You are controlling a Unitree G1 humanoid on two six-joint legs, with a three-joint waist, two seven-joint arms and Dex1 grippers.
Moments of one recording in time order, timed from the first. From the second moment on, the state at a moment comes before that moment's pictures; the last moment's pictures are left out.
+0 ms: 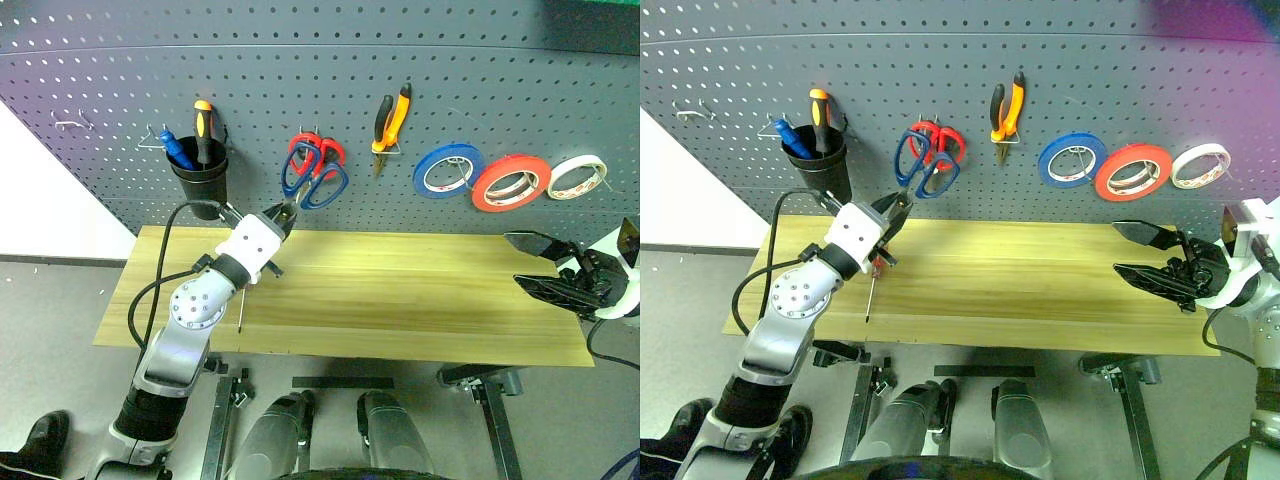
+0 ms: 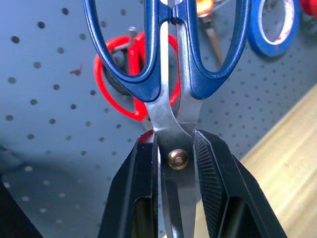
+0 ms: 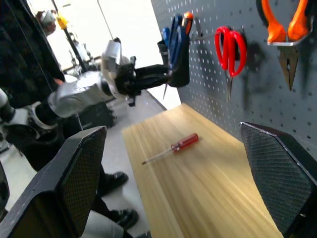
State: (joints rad) left arm -0.25 0.37 -0.14 -0.28 0.08 0.13 -0.34; right arm -0.18 -0.85 -0.44 0.19 0.85 0.43 1.58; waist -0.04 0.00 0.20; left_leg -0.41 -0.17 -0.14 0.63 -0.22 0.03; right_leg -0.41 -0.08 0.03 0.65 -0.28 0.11
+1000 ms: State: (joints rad) left arm -0.41 0.25 -0.15 0.02 0.10 0.04 -0.32; right arm -0.13 -0.82 -0.48 0.03 0.96 0.52 1.51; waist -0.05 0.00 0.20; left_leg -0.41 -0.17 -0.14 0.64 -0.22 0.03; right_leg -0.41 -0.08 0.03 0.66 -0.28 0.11
